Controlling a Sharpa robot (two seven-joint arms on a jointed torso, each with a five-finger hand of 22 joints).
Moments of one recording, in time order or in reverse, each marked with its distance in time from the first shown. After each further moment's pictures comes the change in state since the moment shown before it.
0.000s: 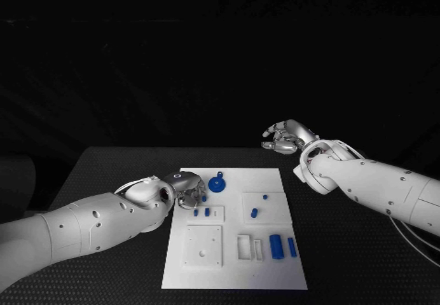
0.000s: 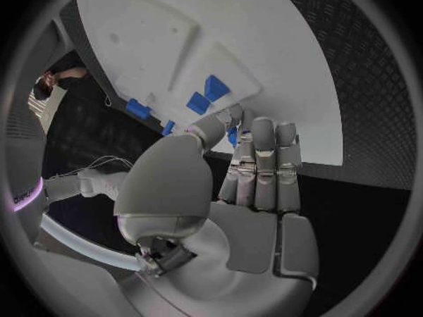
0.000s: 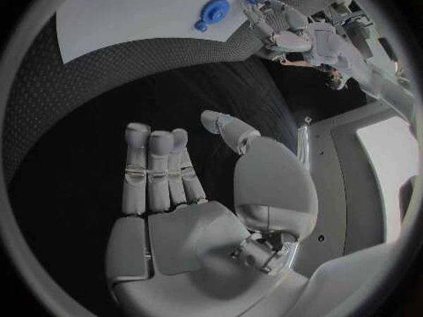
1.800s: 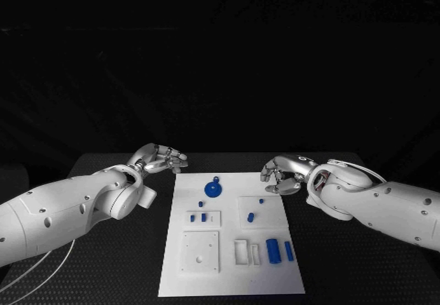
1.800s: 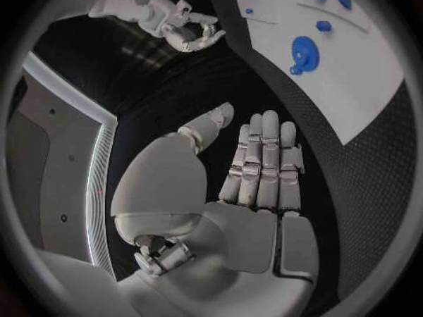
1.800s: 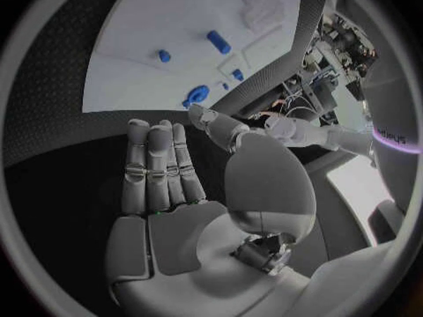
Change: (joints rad) left arm 0.071 -0.178 0.075 0.113 1.128 -0.042 0.259; left_hand -0.124 -0.005 -0.042 0.052 -0.060 -0.009 0.020 0.041 0.002 -0.127 0.080 -0.042 -0.025 -0.180 0.120 -0.383 -0.142 0.002 -0.189 0.076 -0.214 -0.051; right arm -0.026 -0.162 -0.067 0.199 -0.348 0.258 0.078; right_hand 0.153 0.008 0.107 -0.070 -0.385 0.078 -0.003 0.061 0.029 0.072 0.037 -0.761 -0.533 -0.051 0.040 -0.027 -0.082 0.036 -0.028 0.028 -0.078 0.000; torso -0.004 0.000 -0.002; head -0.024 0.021
